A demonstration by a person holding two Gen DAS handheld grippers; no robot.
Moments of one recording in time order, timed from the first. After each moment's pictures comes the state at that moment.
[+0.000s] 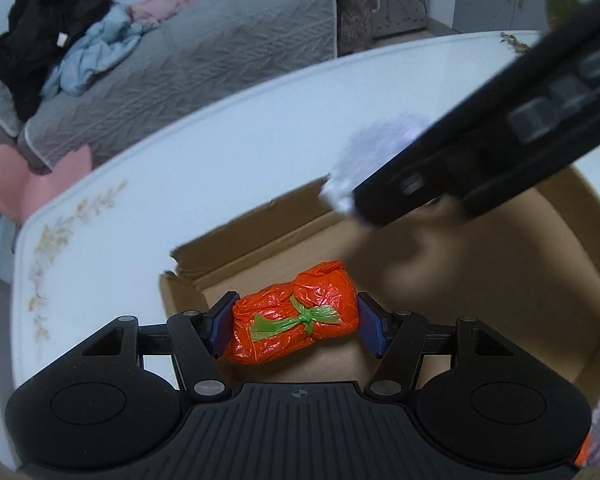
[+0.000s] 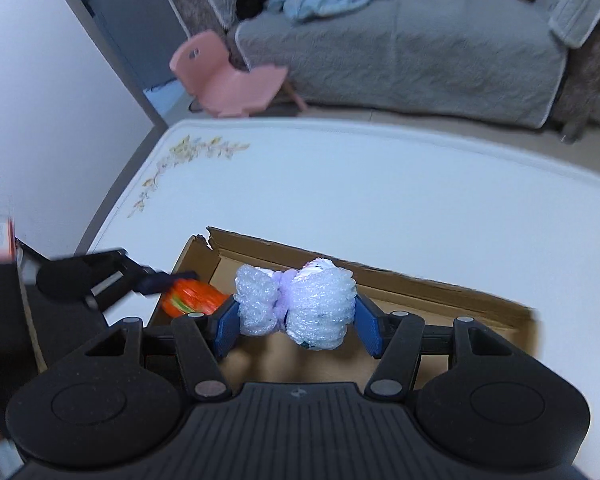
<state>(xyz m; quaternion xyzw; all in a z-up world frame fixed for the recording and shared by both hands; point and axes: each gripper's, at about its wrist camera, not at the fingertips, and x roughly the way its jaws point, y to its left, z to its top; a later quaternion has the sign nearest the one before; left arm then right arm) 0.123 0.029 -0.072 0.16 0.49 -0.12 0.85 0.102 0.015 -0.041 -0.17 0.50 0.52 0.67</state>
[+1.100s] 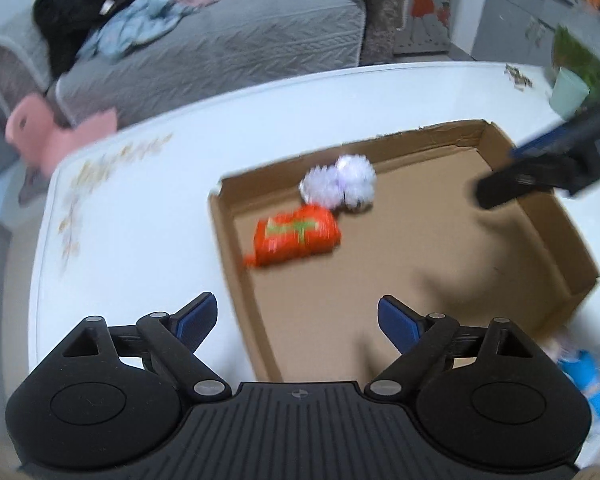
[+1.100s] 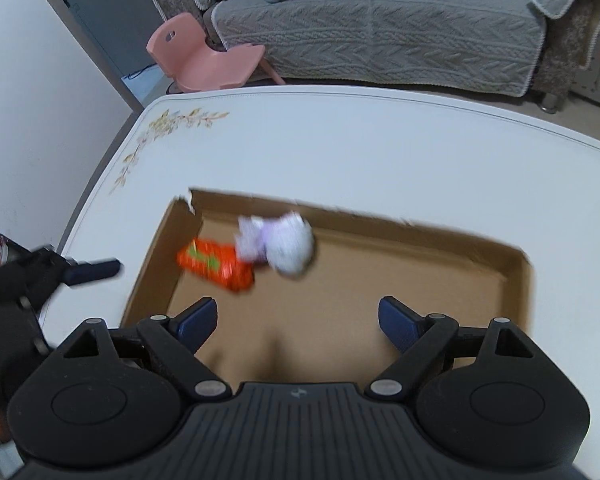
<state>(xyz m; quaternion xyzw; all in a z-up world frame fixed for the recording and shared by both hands) 0.040 0.064 -0.017 0.08 0.50 -0.09 0.86 0.071 -0.061 -0.019 -0.19 0.51 0.49 0.68</state>
